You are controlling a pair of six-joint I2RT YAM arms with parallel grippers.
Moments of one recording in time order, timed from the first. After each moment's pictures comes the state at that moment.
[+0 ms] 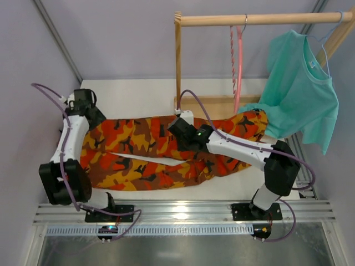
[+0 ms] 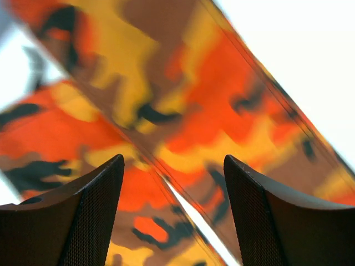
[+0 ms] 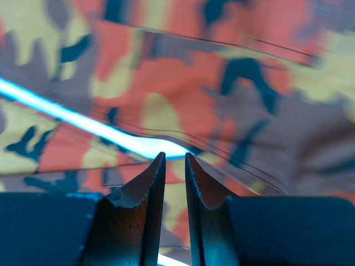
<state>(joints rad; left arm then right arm) 0.17 1.50 1.27 -0.78 -0.35 -0.56 0.96 1.67 1.31 -0.60 0.36 0.66</state>
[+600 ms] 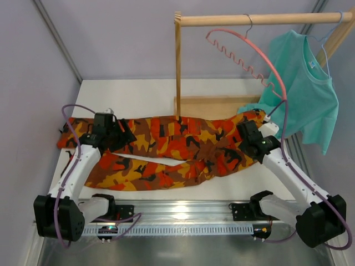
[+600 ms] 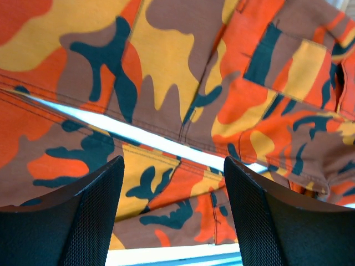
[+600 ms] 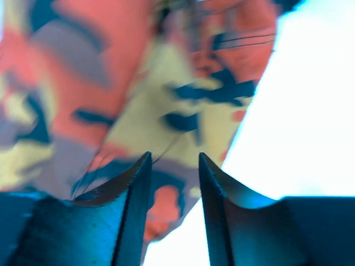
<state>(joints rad) -0.13 1.13 0.86 -0.63 0.09 -0.57 0.40 1.06 0.82 -0.84 0.55 0.97</state>
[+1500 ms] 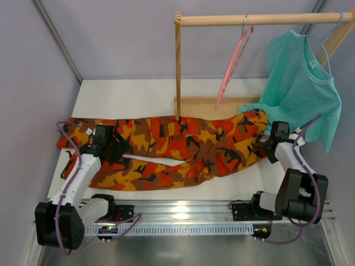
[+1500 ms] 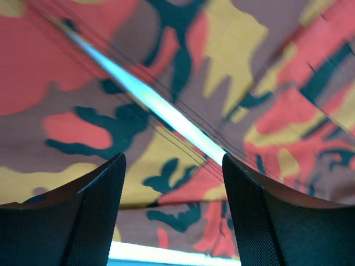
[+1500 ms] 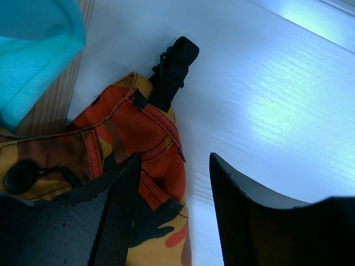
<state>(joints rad) -0.12 1.04 0.69 -0.63 0.00 -0.79 -0.26 1.24 0.66 -0.50 0.34 0.86</state>
